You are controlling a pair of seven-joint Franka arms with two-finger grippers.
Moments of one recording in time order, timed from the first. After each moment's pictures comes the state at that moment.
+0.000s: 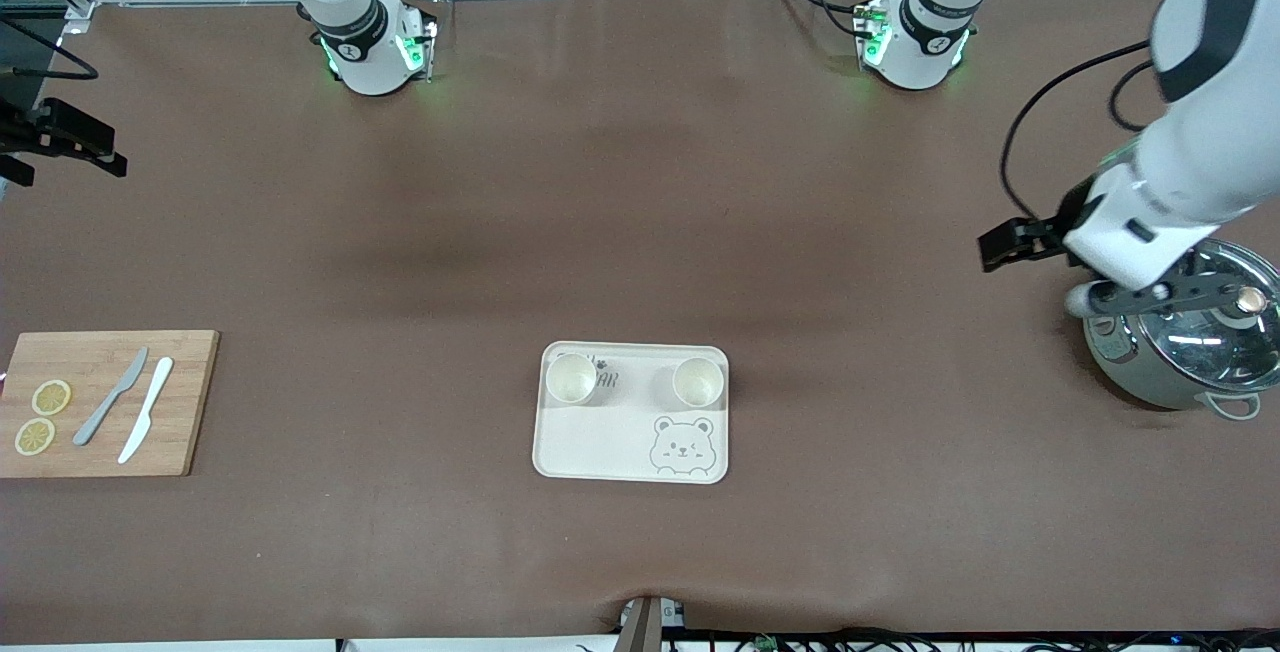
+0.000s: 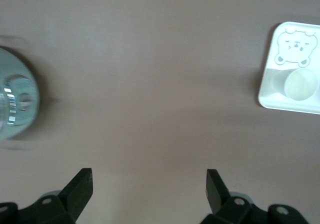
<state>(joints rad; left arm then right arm) -0.01 0.25 -0.27 -1.42 0.04 1.59 -0.36 0.00 -0.02 -0.09 -1.53 0.00 1.44 -0.18</state>
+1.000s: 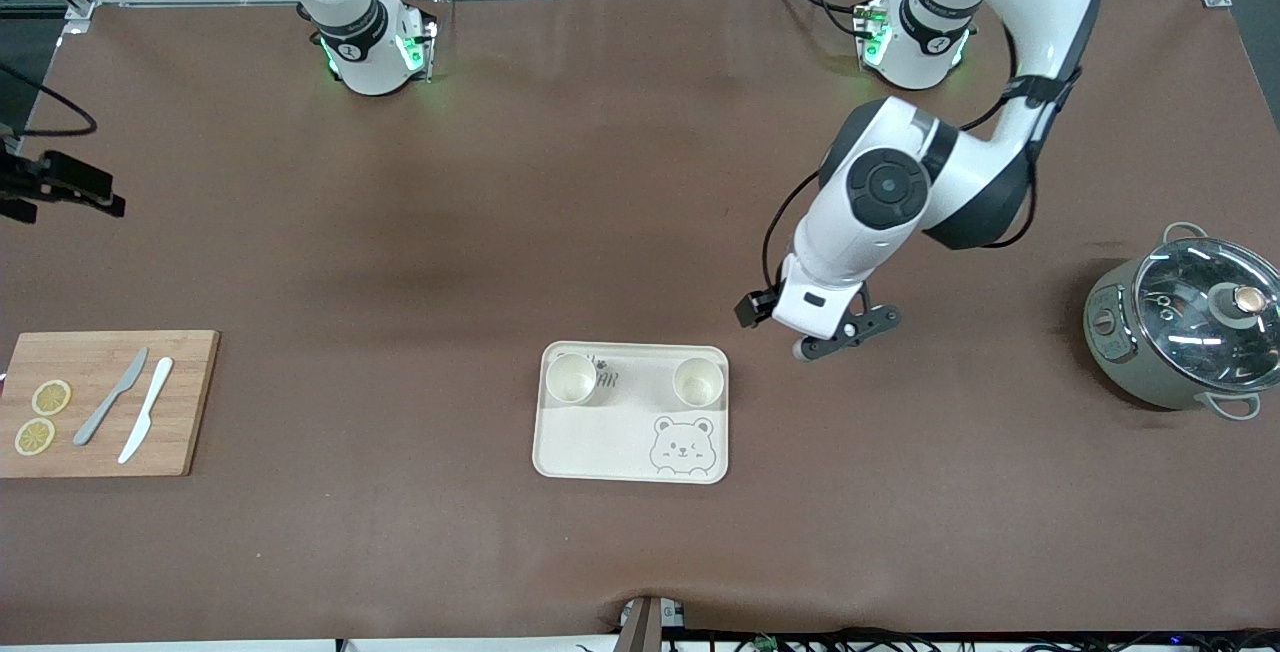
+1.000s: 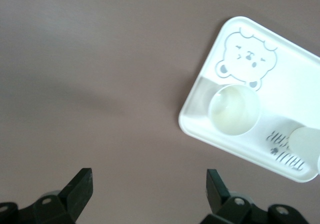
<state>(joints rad) -0.29 0.46 -0.27 -1.66 0.04 2.16 -0.95 -0.05 0.11 -0.07 -1.50 0.00 1.50 -0.18</state>
